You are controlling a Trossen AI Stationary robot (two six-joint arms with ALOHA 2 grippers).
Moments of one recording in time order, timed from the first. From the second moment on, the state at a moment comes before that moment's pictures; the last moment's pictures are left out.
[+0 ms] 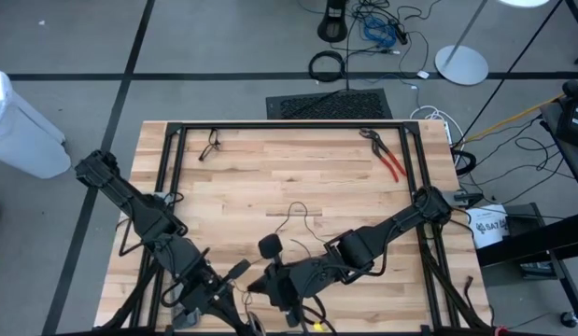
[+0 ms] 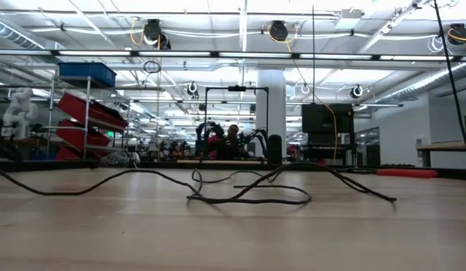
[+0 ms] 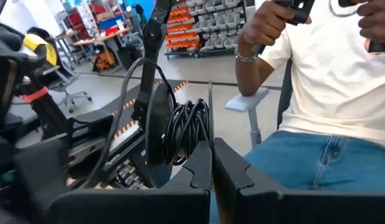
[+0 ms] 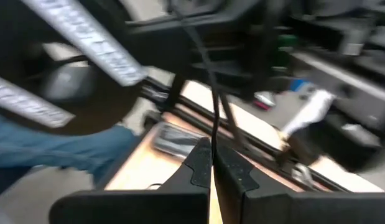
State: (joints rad) left arm -0.68 1.39 1.26 -0.02 0.19 0.33; right arm 0.52 2.06 2.20 -0.52 0.27 -0.24
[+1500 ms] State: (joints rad) left arm -0.81 1.24 1.26 -0.15 -0.06 0.33; right arm 0.58 2.05 2.20 -0.81 0.26 -0.13
